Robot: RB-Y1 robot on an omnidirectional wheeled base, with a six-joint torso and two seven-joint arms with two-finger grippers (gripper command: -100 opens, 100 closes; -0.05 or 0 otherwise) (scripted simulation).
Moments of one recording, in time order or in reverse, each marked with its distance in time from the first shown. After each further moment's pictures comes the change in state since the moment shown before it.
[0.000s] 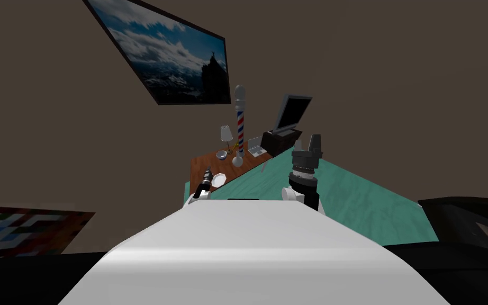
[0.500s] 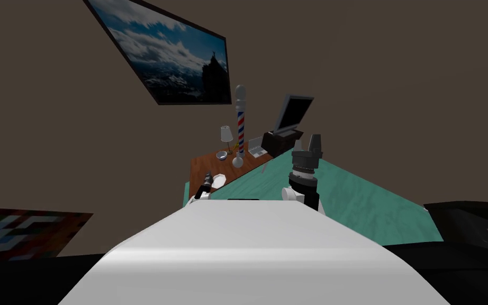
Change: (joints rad) left arm -0.041 -0.005 0.019 0.147 0.009 0.029 0.012; right arm 0.000 0.000 0.000 0.000 0.000 0.000 0.000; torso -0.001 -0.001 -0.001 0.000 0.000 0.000
